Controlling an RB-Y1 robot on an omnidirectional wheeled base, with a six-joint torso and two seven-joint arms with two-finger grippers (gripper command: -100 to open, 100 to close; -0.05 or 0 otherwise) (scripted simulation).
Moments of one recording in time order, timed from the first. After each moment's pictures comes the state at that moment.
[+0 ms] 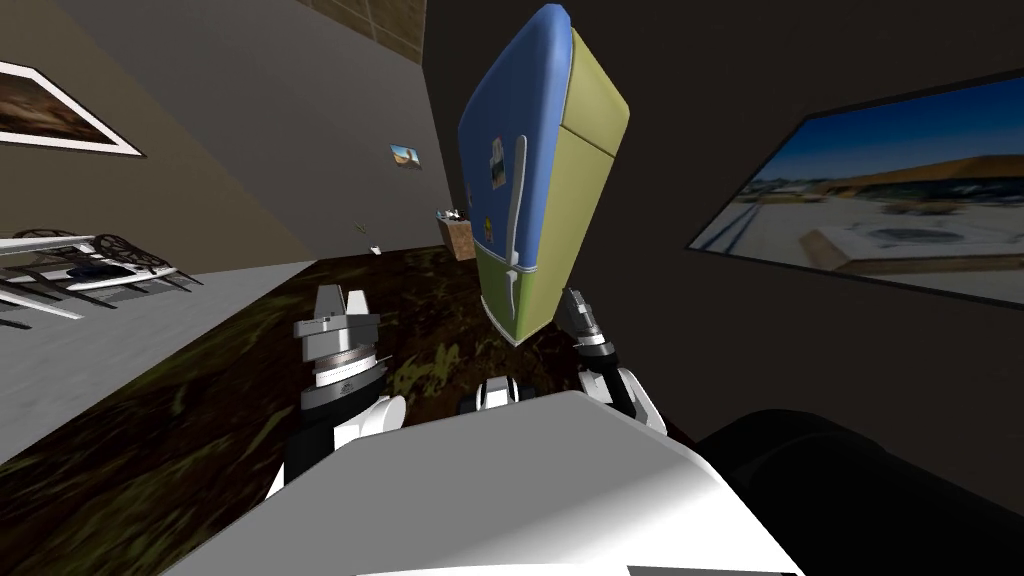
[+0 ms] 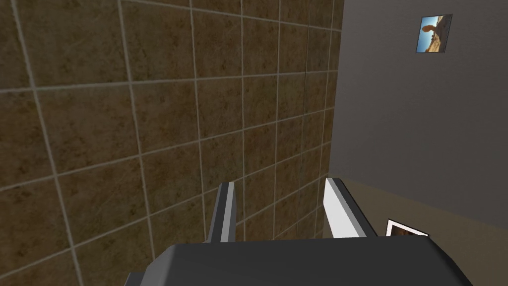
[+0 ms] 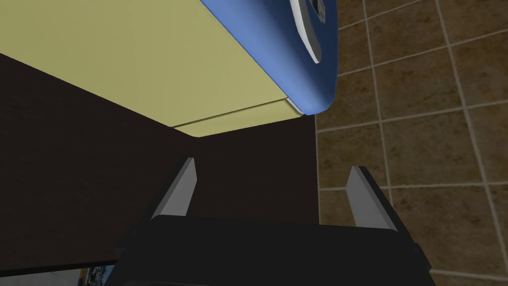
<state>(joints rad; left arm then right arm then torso) 0.54 -0.03 -0.01 -2.36 0.02 -0.50 -0.16 0.57 -0.17 -0.07 -2.24 0.18 -0.47 0.45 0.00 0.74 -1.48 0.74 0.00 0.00</state>
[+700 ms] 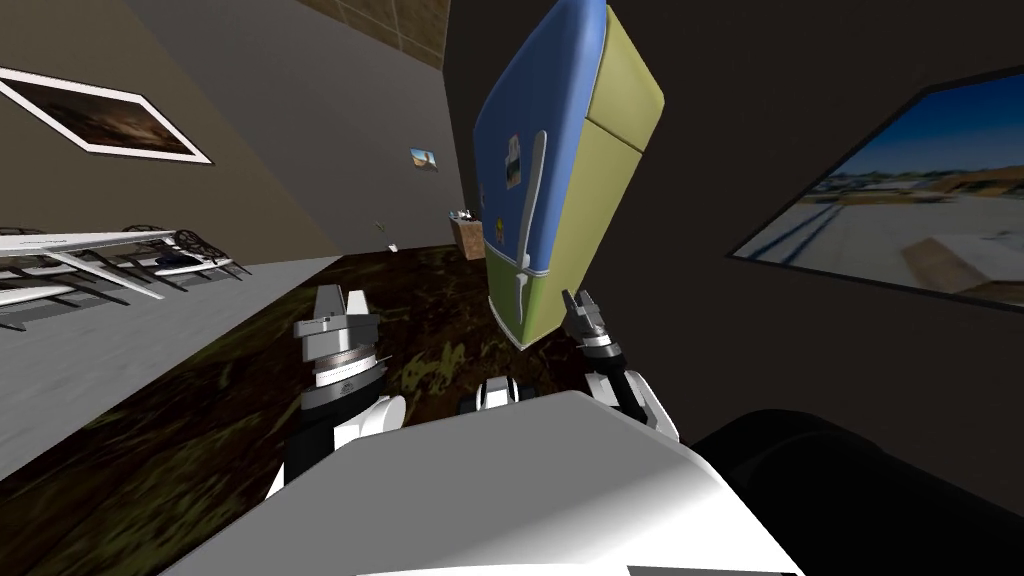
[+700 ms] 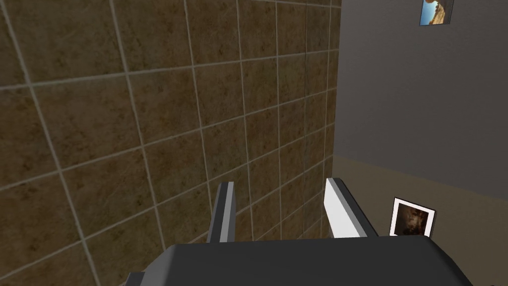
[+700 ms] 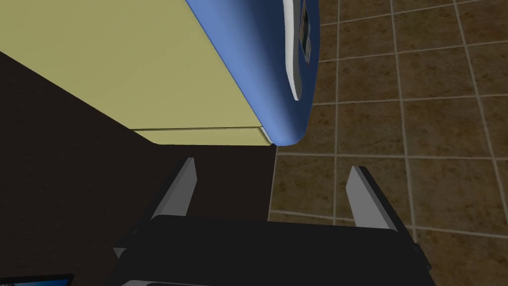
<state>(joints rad) 0.54 -0.03 -0.01 -2.36 0.02 -0.50 -0.16 0.59 -0.18 -0.11 -2.26 0.25 -0.46 0.62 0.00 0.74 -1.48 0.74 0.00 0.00</state>
